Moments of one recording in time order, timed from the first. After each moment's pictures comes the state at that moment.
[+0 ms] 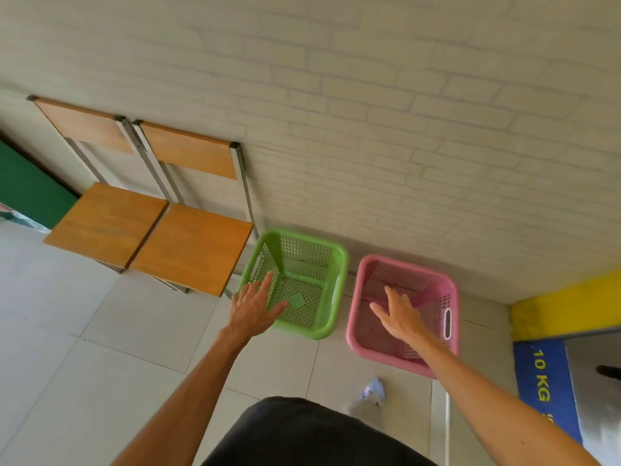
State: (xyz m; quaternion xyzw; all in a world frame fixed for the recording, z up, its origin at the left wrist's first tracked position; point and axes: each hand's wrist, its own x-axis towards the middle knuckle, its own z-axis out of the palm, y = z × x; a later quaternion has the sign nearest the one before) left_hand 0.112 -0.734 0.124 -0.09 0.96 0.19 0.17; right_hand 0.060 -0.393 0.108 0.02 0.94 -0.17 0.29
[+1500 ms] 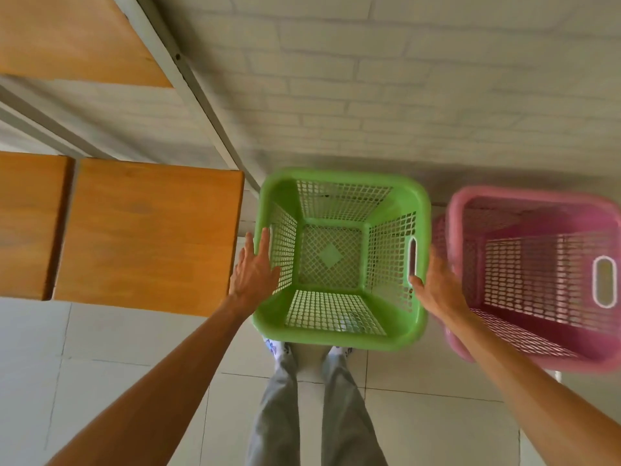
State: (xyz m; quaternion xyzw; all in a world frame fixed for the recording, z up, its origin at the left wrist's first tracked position) left_hand -0.095 -0.888 -0.235 -0.07 0.94 0.20 0.27; right_hand -0.069 -0.529 -0.222 0.17 0.92 -0.23 0.28
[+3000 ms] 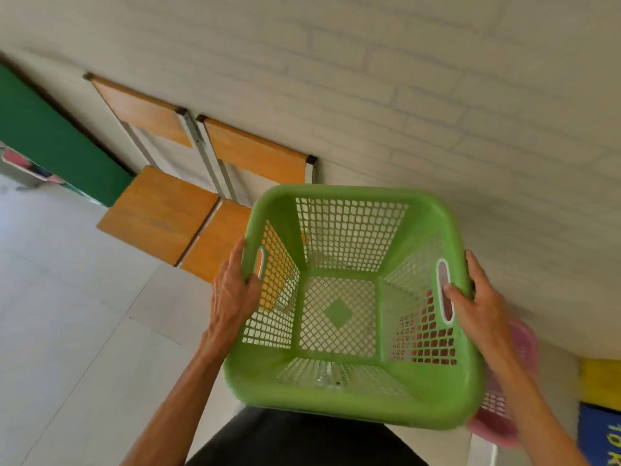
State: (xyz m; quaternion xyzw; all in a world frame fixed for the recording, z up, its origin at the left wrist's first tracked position) left_hand 0.012 -0.931 0.198 -0.28 0.89 0.36 -0.03; right_hand -0.081 -0.553 0.230 0.07 0.91 -0.39 0.11
